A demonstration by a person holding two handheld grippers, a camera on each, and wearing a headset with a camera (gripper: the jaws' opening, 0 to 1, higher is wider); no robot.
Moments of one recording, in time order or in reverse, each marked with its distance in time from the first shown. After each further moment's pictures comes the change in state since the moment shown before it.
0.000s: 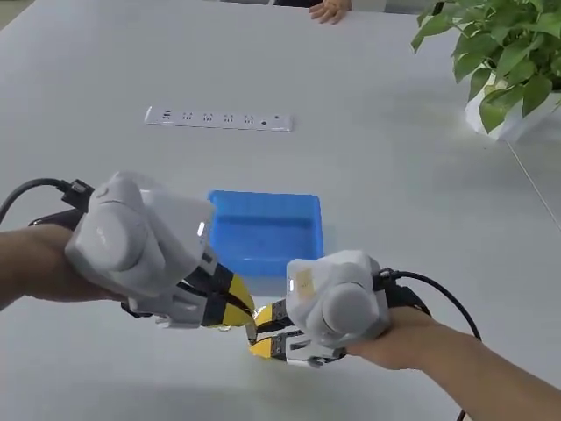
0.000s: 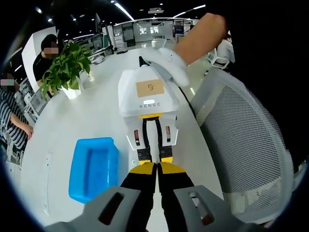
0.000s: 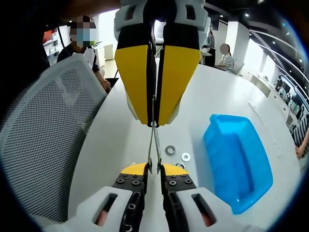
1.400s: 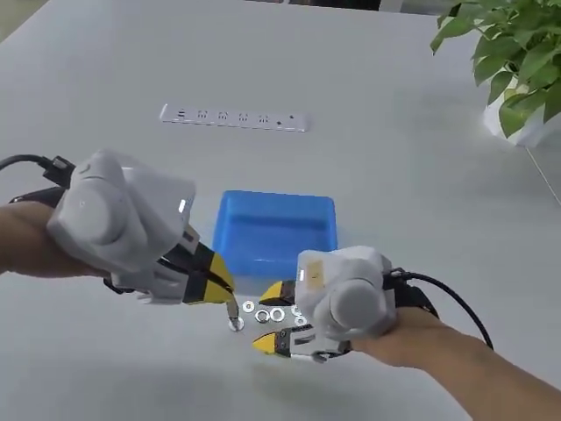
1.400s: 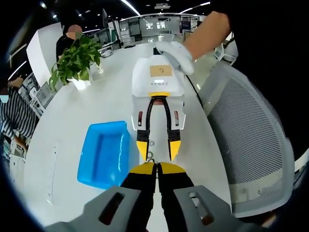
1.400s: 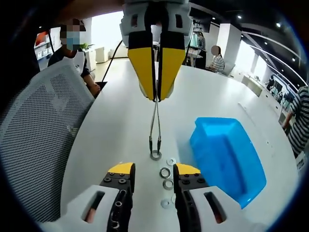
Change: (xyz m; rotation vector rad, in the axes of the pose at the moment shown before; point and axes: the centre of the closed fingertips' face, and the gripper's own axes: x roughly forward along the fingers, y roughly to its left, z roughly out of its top) left arm -0.025 0.013 -0.024 -0.027 0.047 0.051; right arm -0.001 -0.021 0.004 0.028 -0.025 -0.087
